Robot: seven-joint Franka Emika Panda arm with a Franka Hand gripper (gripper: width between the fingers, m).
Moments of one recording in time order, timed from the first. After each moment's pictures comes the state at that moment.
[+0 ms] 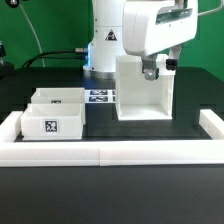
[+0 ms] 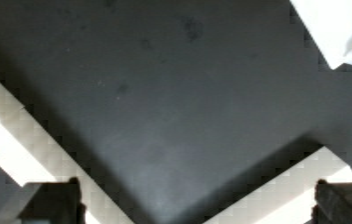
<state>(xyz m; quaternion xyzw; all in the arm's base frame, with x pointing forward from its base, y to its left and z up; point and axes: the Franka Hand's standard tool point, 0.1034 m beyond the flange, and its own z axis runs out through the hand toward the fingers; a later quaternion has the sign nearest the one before) 0.561 0.055 0.113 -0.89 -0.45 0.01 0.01</state>
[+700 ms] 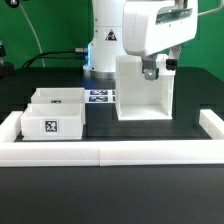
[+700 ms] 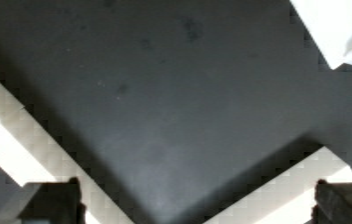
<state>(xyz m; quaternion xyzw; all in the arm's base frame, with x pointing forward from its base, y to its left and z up) 0.561 0.055 0.113 -0.89 -0.45 0.01 0.01</state>
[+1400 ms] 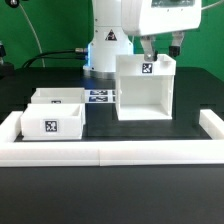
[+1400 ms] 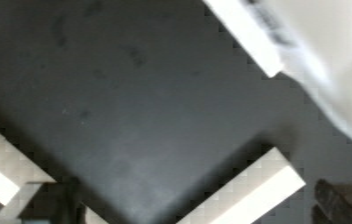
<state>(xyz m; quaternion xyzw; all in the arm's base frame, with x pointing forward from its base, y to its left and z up) 0.511 0.066 0.135 -0.92 -0.39 -0.01 -0.01</state>
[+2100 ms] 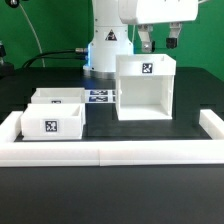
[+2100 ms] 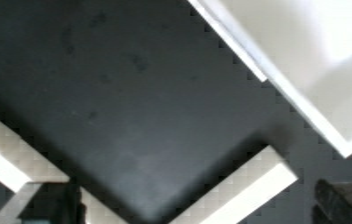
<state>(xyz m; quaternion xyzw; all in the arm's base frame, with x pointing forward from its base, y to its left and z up) 0.506 0.055 0.150 -0.93 -0.37 -0.03 -0.02</state>
